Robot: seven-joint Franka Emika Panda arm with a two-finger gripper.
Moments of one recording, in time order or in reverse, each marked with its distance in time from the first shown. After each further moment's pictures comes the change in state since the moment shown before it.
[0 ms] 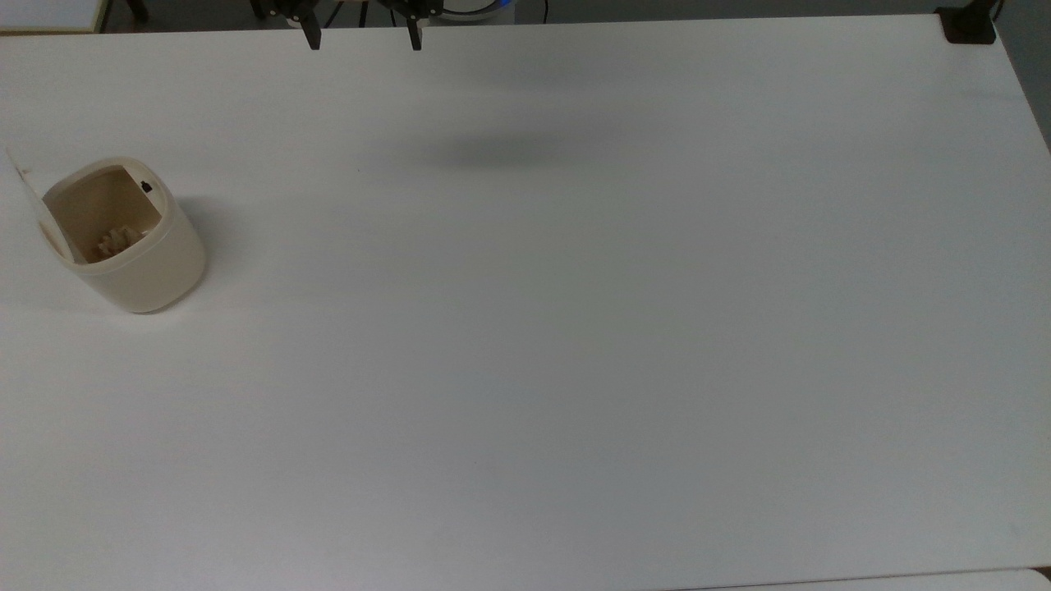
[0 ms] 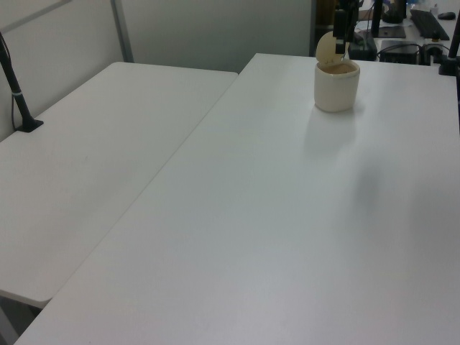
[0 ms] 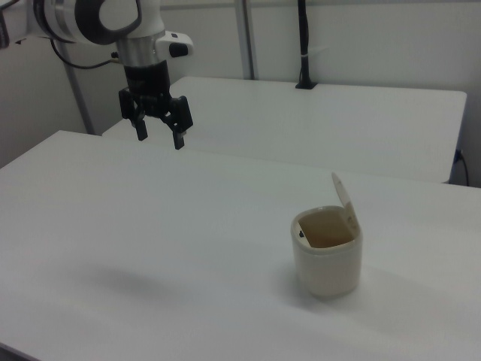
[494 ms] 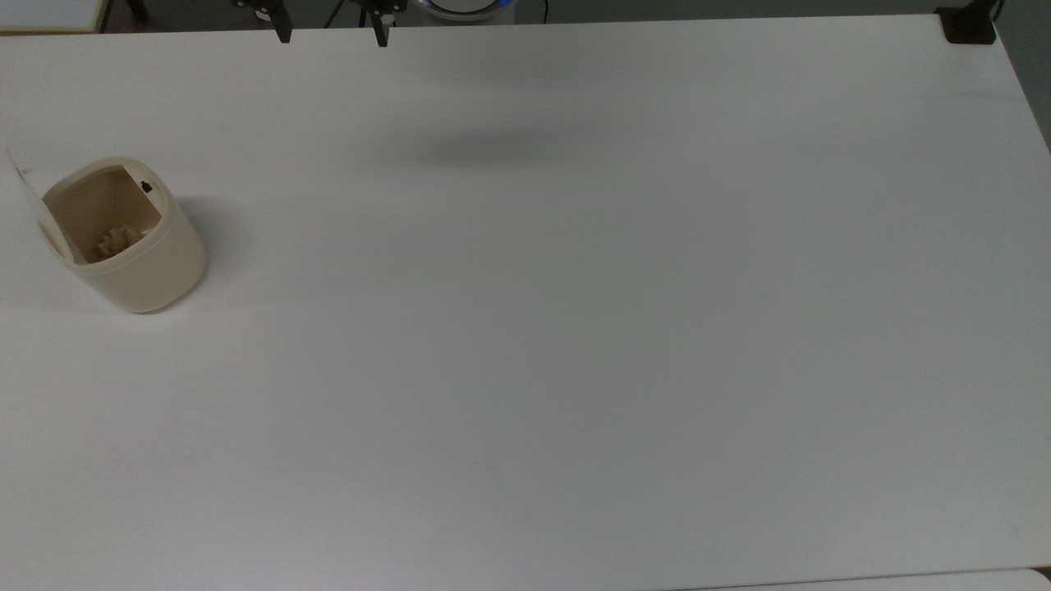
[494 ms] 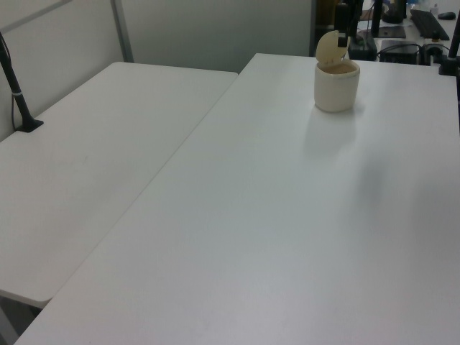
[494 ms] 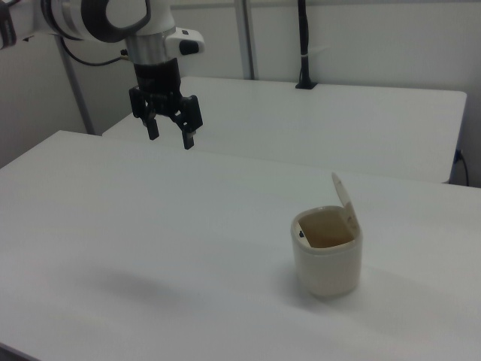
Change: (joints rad) arm -0.030 0.000 -0.018 0.015 0.000 0.000 -0.006
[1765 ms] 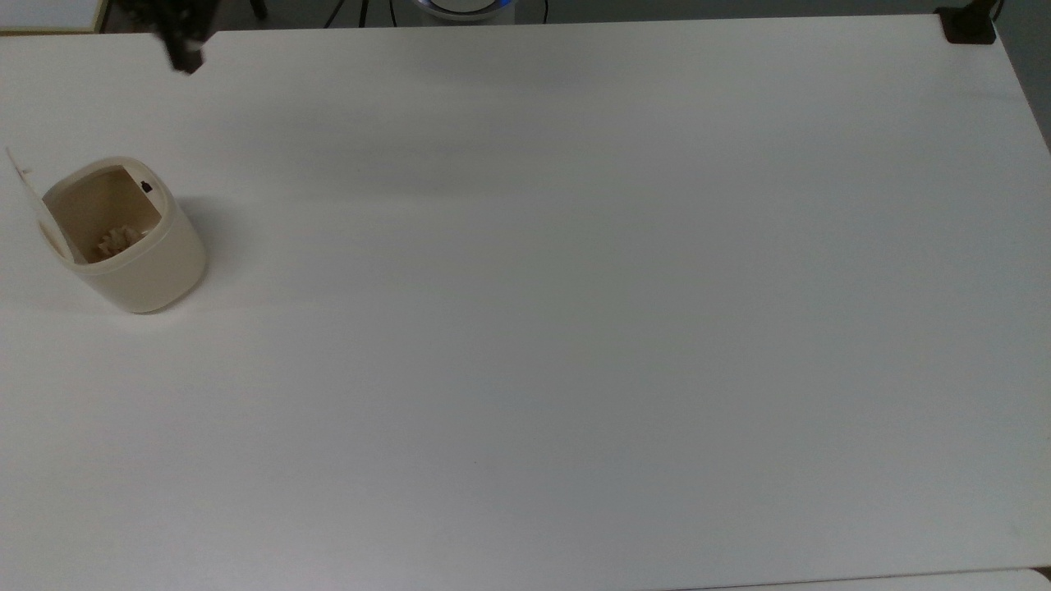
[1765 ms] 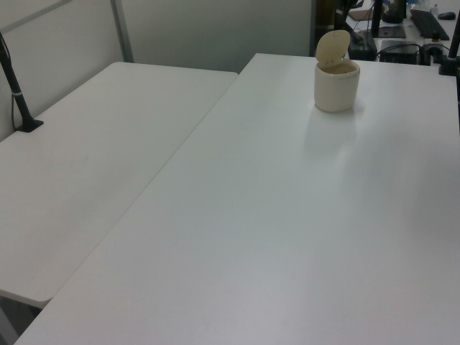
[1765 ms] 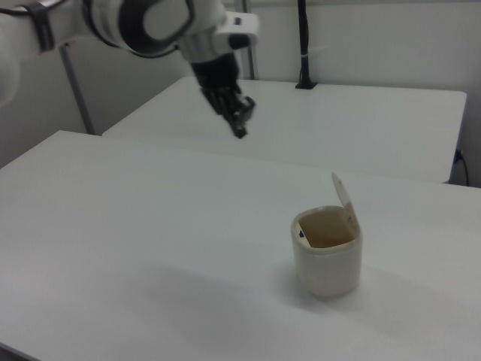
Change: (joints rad) arm -0.169 0.035 -0.016 0.021 0.003 0.268 0.146
